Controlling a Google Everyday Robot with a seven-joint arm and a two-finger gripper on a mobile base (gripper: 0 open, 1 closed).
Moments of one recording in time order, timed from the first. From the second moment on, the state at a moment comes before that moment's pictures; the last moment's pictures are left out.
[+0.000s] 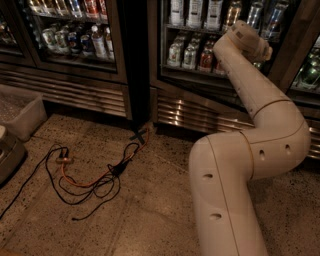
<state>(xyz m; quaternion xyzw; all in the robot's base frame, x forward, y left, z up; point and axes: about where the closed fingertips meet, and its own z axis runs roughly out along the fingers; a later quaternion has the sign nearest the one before) 0.896 -0.438 0.828 0.29 0.79 -0.31 0.45</state>
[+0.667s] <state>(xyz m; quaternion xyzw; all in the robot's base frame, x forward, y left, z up) 0.903 -0.440 0.807 0.28 0.79 -0.33 0.44</state>
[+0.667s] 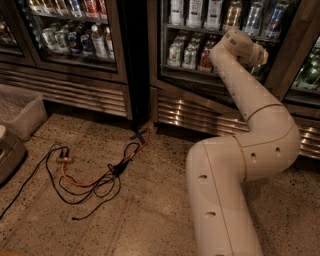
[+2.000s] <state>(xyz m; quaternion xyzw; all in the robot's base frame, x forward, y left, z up) 0.895 -0.448 0.769 0.30 0.81 -0.29 0.41</state>
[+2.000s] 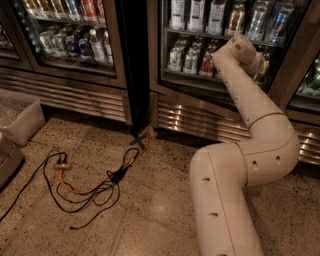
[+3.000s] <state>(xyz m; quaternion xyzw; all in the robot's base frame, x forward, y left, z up) 0.895 -0.448 0.769 0.30 0.81 -0.29 0.41</state>
